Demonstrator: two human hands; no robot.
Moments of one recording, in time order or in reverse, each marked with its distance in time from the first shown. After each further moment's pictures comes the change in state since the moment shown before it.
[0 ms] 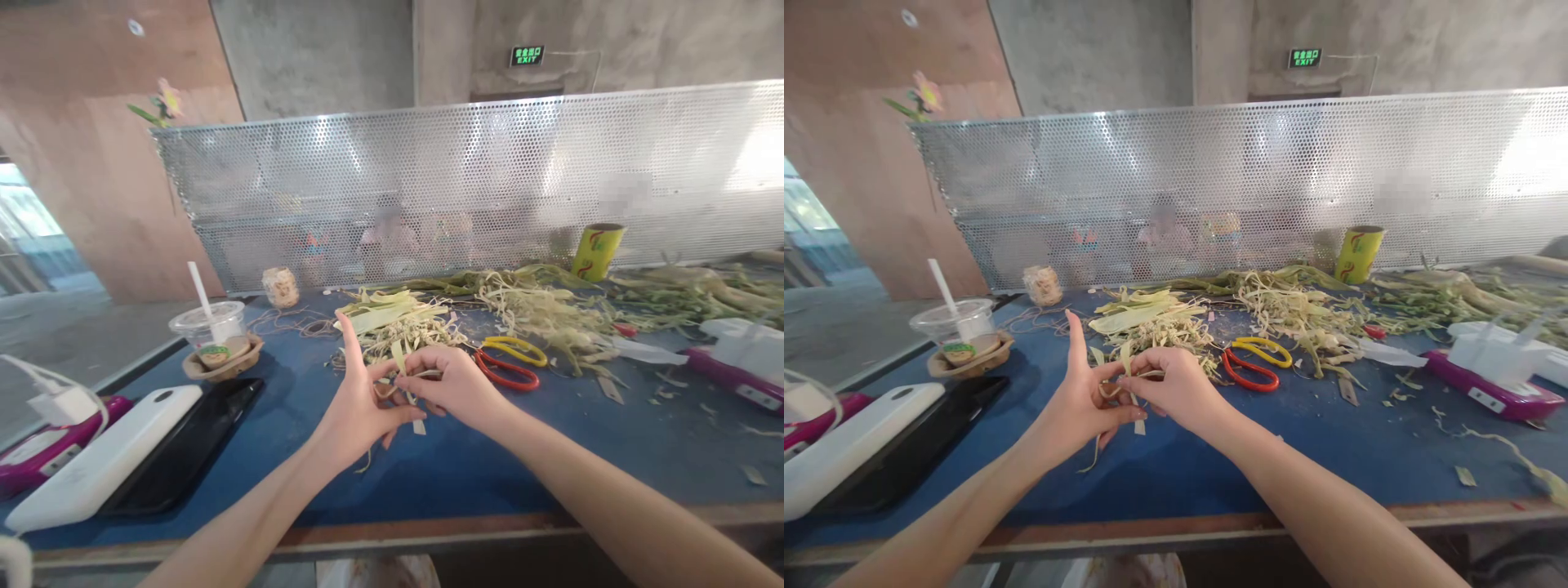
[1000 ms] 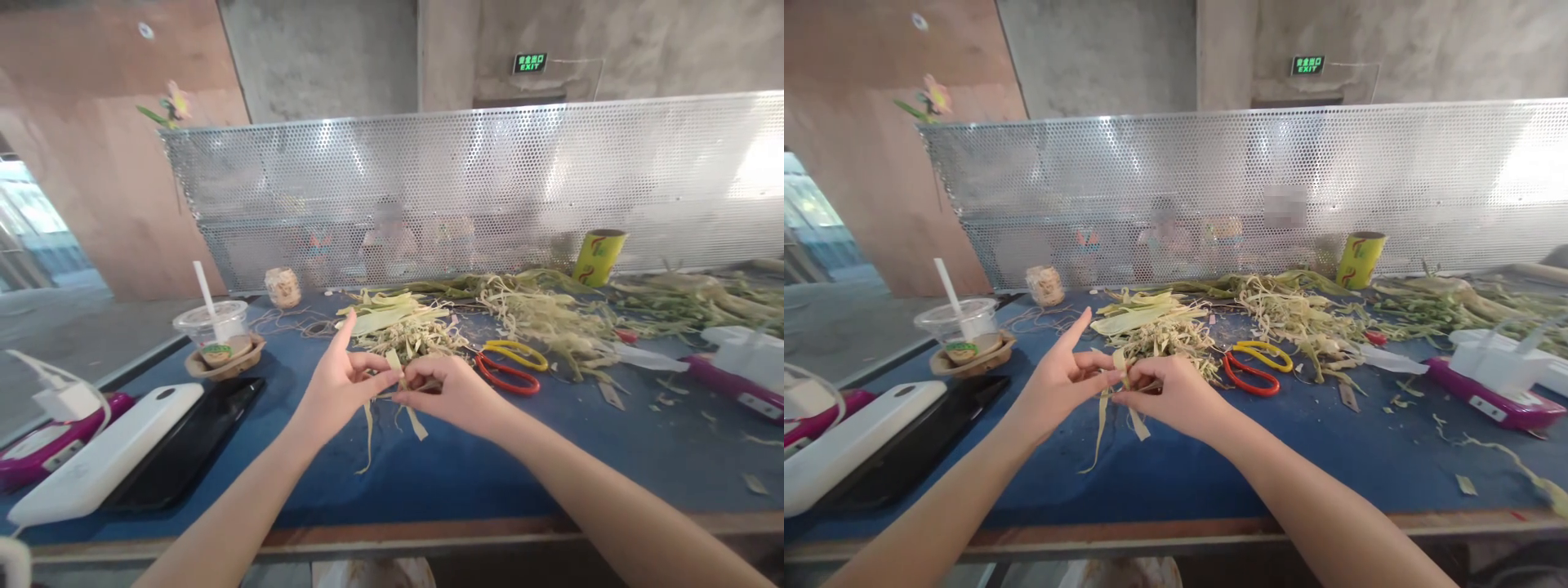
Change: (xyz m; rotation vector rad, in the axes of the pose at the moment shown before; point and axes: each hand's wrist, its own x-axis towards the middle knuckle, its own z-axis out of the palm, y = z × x) left_hand 0.010 0.011 -0.025 0.123 0.178 0.048; right_hand -0.003 -0.008 0.000 -0.245 -0.042 -0.150
